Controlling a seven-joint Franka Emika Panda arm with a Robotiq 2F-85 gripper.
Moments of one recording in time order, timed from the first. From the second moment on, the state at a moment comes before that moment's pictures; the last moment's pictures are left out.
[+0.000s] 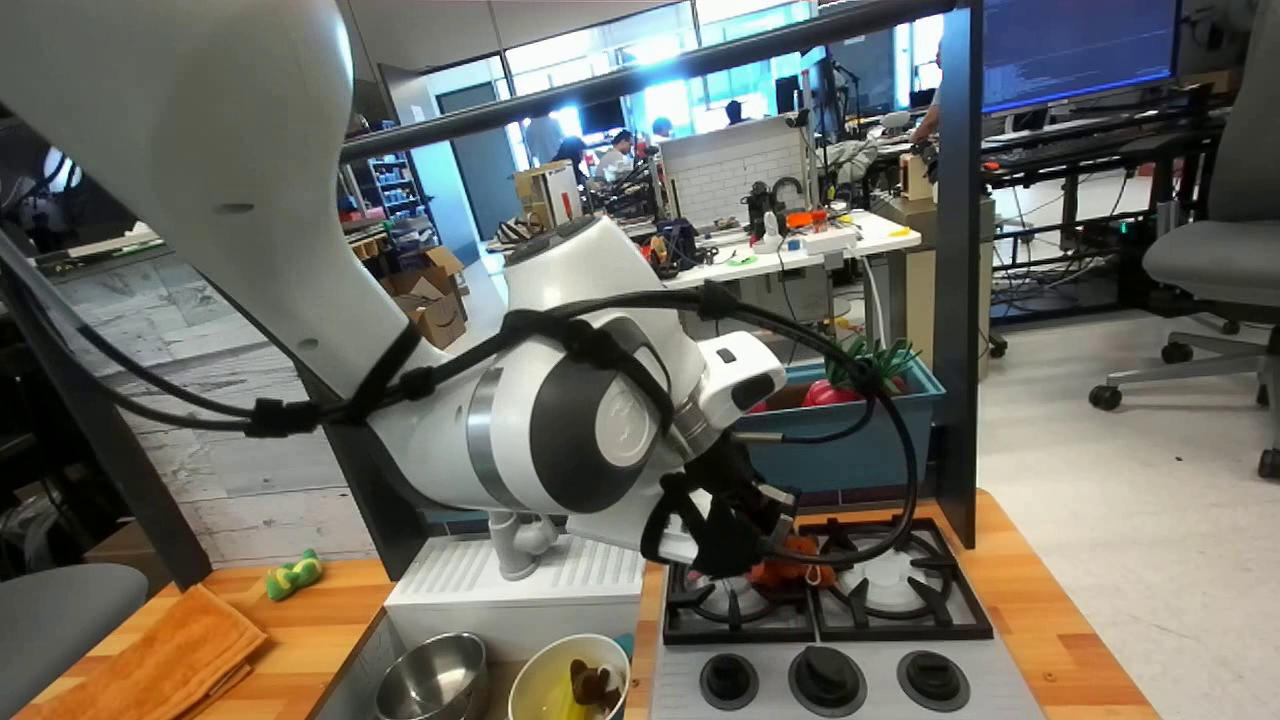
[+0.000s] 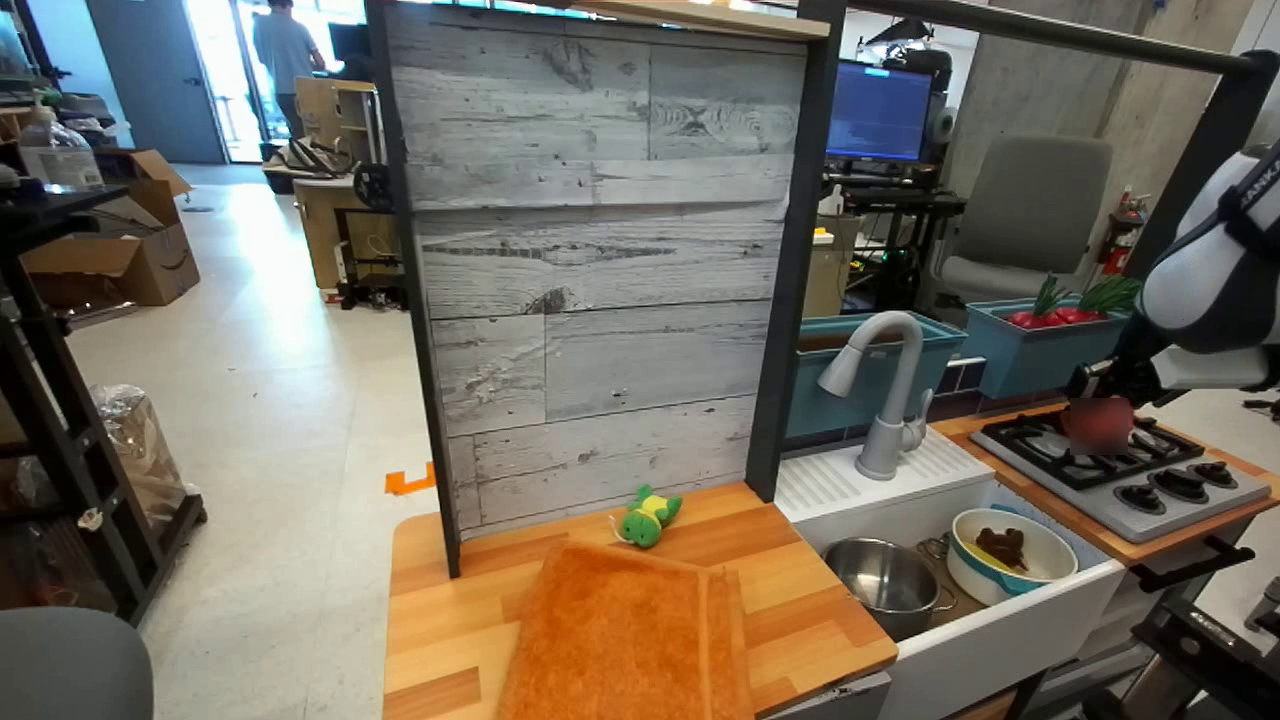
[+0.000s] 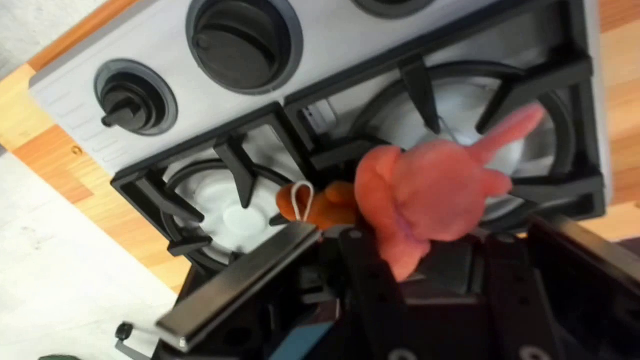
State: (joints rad) arm -0.21 1.00 -0.23 -1.78 0.03 3.09 0.09
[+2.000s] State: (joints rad) arm -0.25 0.81 0.24 -2.18 -0.08 3.18 -0.12
